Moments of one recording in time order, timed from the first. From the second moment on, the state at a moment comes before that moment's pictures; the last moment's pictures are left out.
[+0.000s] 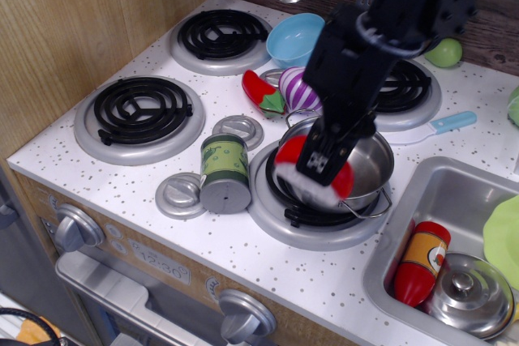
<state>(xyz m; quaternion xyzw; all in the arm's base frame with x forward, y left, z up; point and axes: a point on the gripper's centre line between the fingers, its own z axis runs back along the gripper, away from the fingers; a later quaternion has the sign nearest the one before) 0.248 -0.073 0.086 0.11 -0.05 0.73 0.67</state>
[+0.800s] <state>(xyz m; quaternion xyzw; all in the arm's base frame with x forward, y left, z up) 0.230 -0.086 0.032 0.00 0.00 0.74 0.67</state>
